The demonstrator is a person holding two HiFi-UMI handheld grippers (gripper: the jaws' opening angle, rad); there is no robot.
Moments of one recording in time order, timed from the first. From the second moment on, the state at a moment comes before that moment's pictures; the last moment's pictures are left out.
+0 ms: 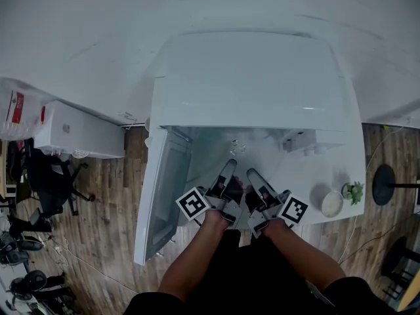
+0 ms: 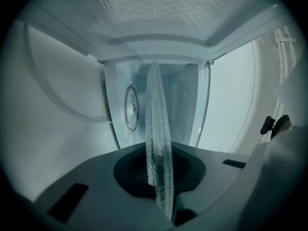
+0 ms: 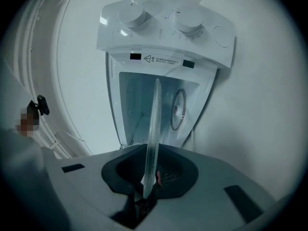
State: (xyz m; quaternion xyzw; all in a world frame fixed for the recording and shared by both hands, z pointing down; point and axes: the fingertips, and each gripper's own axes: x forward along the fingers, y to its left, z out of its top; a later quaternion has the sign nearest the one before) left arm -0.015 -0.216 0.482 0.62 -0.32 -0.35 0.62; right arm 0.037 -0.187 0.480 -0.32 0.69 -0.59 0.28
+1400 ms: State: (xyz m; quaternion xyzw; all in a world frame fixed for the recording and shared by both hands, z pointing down) left arm -0.027 -0.284 0.492 0.66 -0.32 -0.38 0.56; right arm 0.039 -0.294 0.494 -0.31 0.68 -0.57 0.34
